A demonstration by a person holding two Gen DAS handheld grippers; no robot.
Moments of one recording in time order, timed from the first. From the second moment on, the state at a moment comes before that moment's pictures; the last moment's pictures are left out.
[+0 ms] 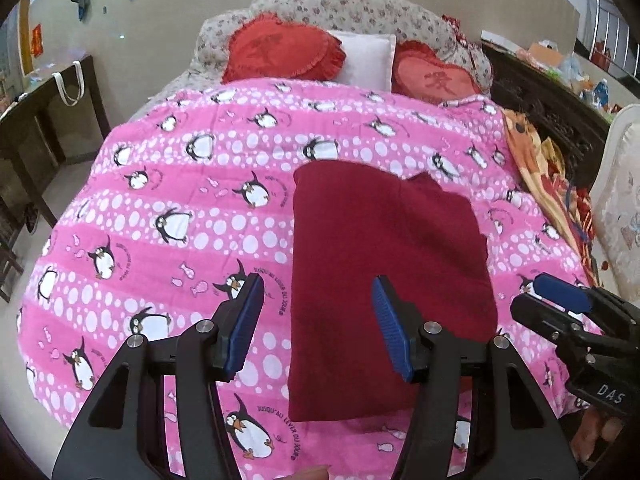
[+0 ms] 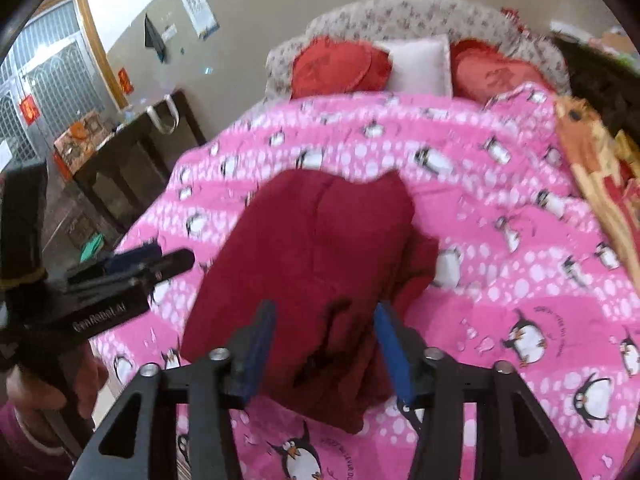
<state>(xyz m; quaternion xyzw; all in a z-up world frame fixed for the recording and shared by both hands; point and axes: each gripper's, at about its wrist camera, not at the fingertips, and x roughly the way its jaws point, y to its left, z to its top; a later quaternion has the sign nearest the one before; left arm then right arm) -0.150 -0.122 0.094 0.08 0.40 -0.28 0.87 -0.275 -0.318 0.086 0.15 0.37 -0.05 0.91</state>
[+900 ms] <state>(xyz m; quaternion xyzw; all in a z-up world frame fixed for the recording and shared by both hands) -0.169 -0.108 0.114 0.08 0.35 -0.28 0.89 -0.264 -0.292 0.098 0.13 0.38 -0.09 0.91</state>
